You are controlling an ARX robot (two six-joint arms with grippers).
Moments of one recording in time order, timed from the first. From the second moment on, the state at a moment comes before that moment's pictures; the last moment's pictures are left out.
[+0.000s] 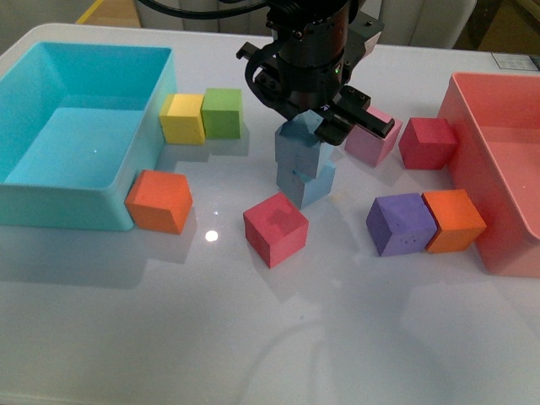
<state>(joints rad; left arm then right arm) -0.59 2.50 1.97 -0.52 -0.09 0.12 0.00 0.01 0.02 0.00 0.00 0.00</state>
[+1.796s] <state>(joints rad) -0.59 2.49 1.98 -0.54 -0.11 0.19 0.00 0.01 0.02 0.00 0.00 0.00</state>
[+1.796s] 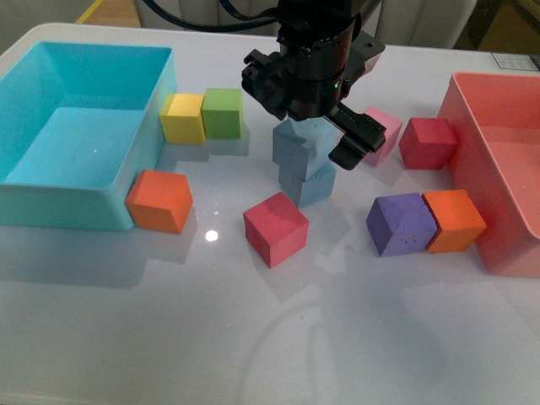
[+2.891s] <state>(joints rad) -0.28 1.59 0.49 1.09 -0.27 0.01 0.00 0.00 0.02 0.00 0.00 0.00</state>
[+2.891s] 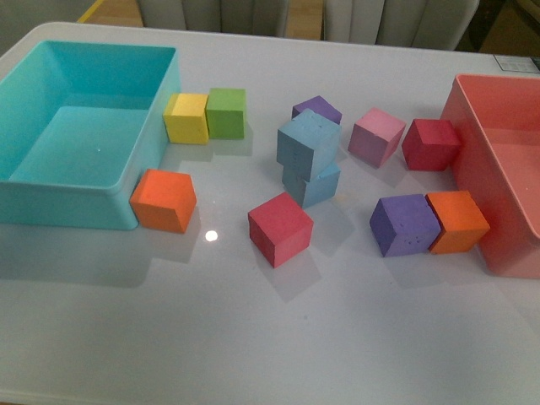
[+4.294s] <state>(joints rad) 0.00 0.49 0.02 0.49 0.00 0.00 0.00 0.00 0.02 0.00 0.00 0.00</state>
